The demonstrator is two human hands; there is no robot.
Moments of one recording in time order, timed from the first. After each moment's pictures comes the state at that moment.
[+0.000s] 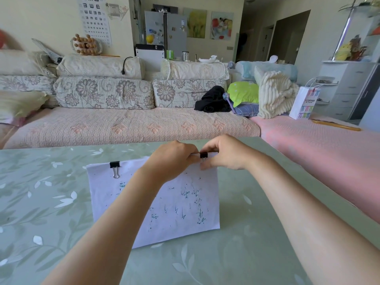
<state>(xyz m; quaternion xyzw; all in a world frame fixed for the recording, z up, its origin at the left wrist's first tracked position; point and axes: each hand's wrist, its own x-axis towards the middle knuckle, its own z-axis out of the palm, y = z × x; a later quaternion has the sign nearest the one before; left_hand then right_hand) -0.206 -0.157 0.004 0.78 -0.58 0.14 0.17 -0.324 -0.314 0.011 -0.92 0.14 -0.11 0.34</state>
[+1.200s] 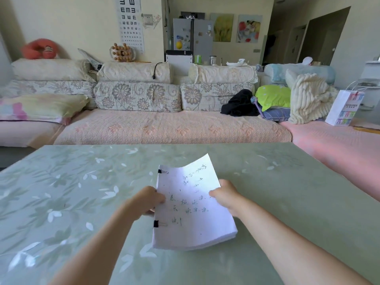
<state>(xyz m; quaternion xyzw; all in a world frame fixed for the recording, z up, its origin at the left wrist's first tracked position) -0.114 -0.042 -0.103 0.85 -0.14 -0.31 0.41 -0.256 -0.237 -0.109 -0.76 0.36 -0.09 0.53</state>
